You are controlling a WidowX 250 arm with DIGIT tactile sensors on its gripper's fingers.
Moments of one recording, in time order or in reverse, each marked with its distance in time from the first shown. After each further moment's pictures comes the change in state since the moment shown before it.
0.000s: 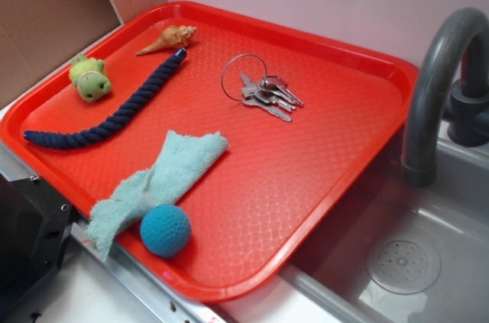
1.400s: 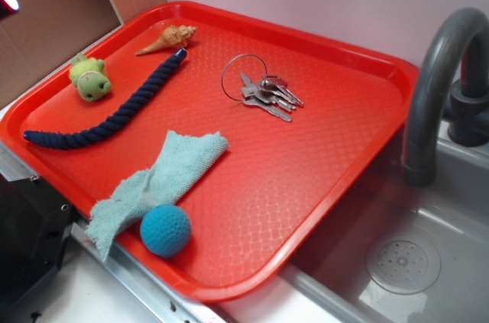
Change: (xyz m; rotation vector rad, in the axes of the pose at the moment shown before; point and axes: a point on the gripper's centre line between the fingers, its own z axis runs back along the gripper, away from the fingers) arm 0.053 0.104 -0.085 0.148 -0.265 1.211
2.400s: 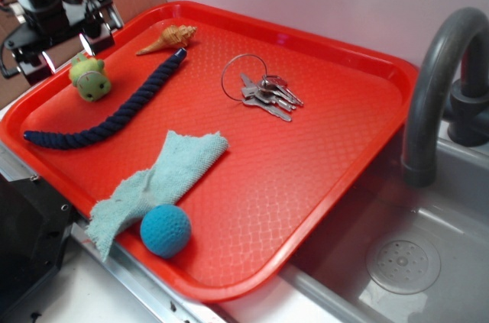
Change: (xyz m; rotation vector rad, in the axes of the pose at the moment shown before) arm 0.020 0.021 -0.106 0.205 -0.215 0.106
